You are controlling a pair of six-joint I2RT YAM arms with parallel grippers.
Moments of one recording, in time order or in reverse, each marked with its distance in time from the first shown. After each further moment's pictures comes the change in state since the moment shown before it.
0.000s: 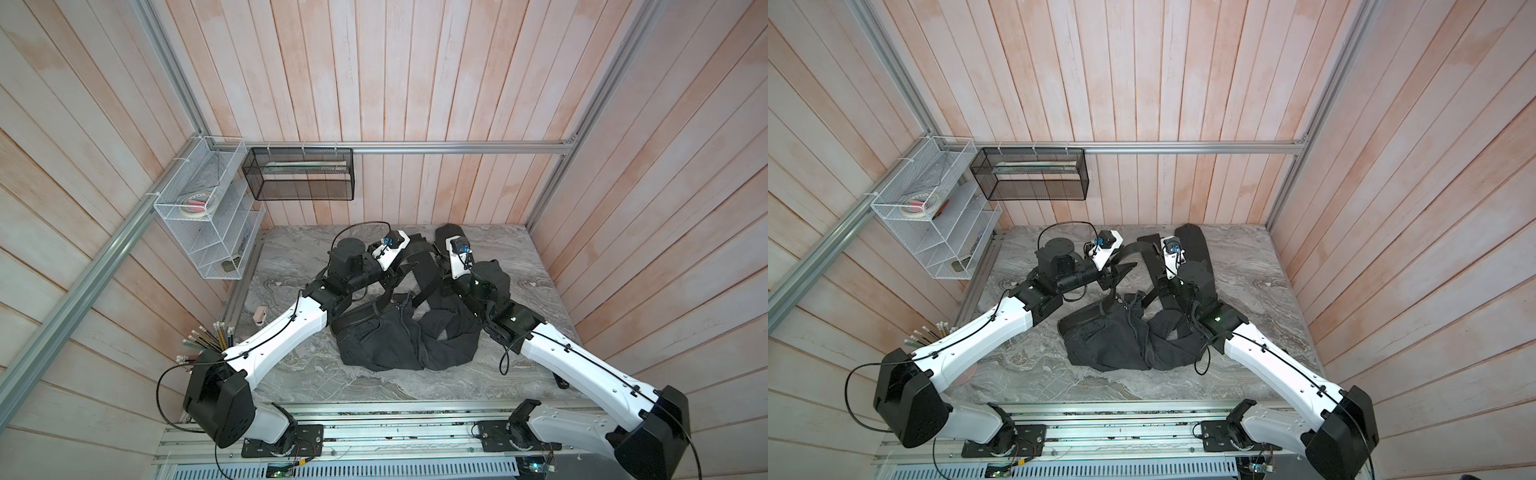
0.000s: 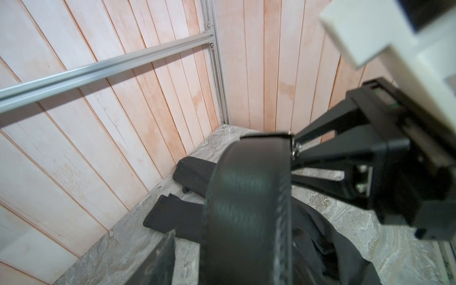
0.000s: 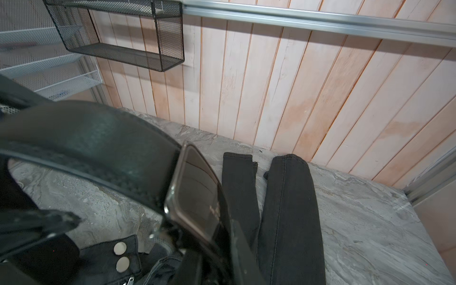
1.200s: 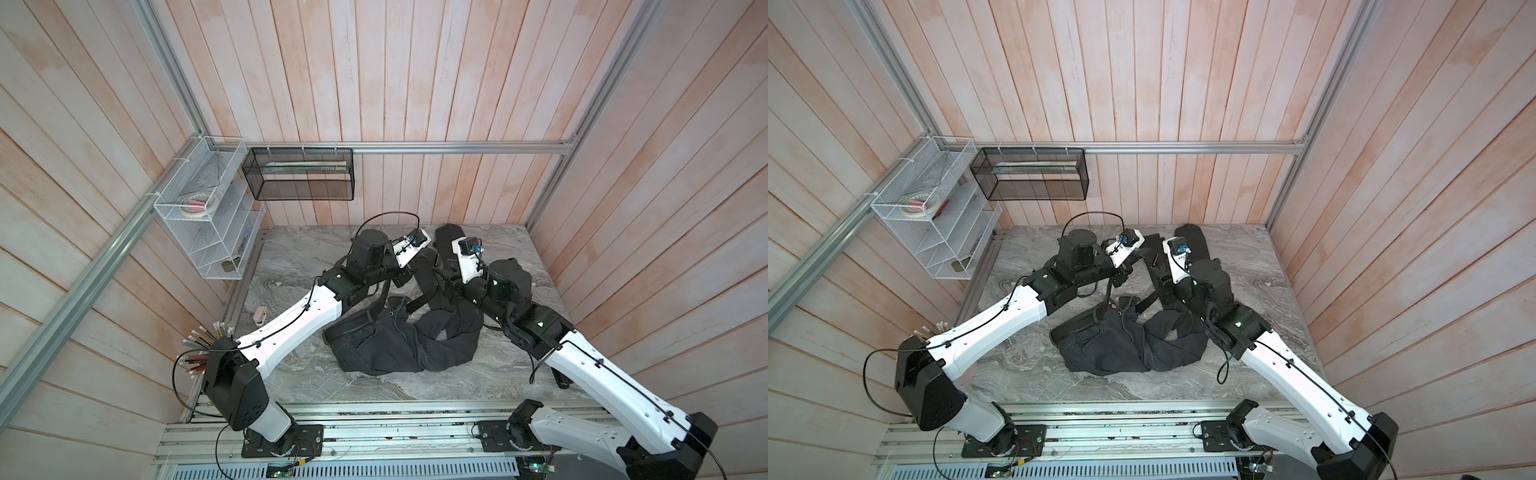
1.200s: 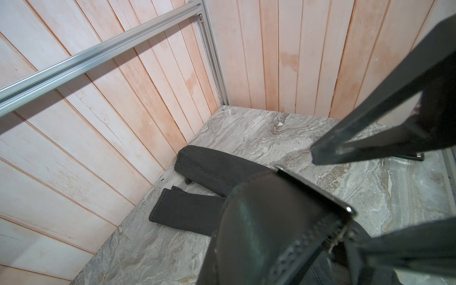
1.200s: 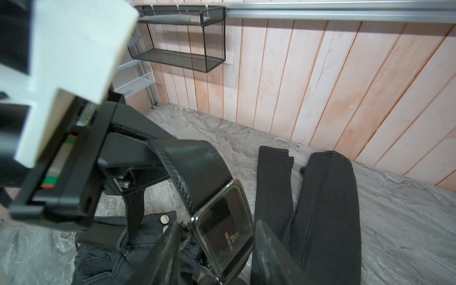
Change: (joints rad) left arm -0.071 0.113 0.201 -0.224 -0.102 0.084; right arm 0.004 -0.113 0.111 -0.234 -0.206 0.077
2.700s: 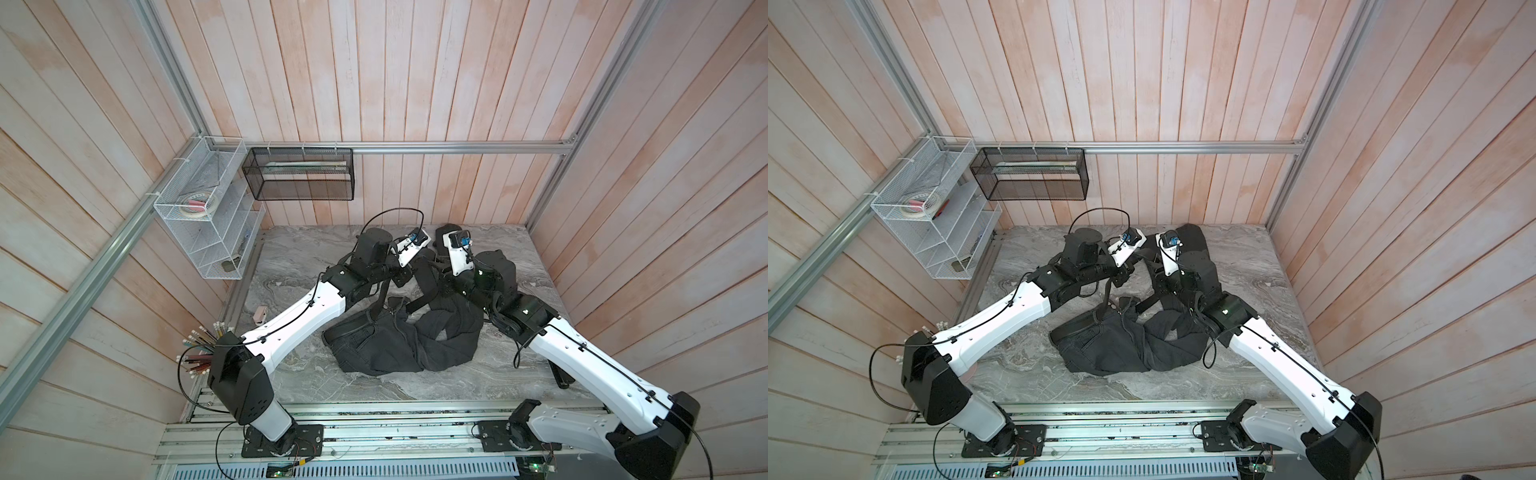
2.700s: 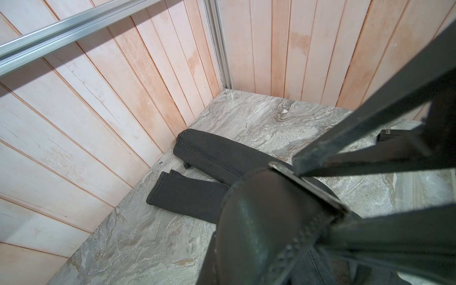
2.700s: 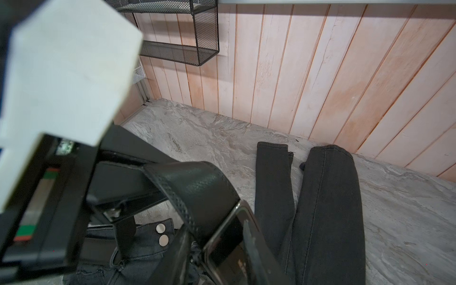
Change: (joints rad) left arm -0.001 0.031 0.031 -0.074 -0.036 -0.025; right arm 0.004 0.117 0.053 -0.001 0.042 0.019
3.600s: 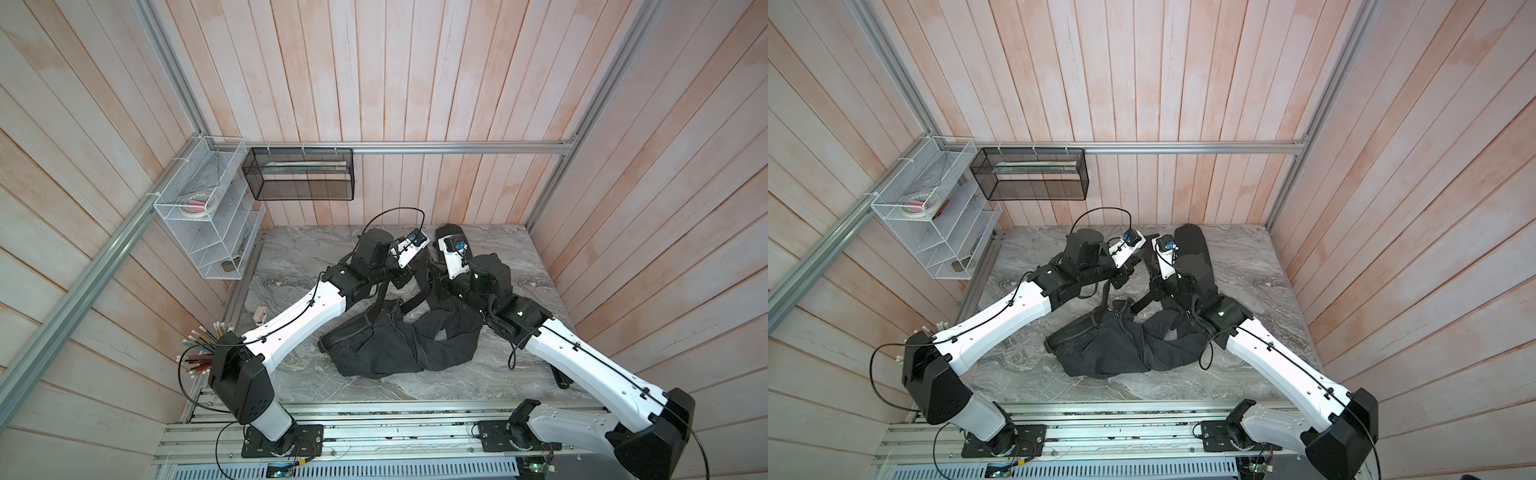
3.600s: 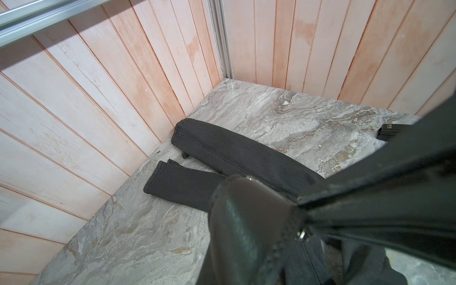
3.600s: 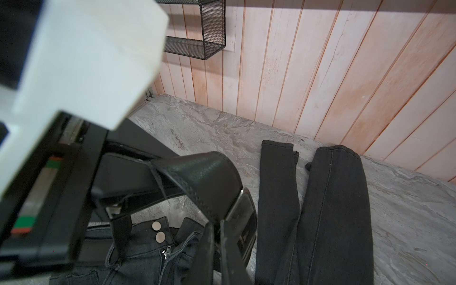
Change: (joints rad) left arm -0.001 0.002 0.010 -0.051 -0.013 -0.025; right arm 0.007 0.005 -0.055 0.057 -0.009 -0.015
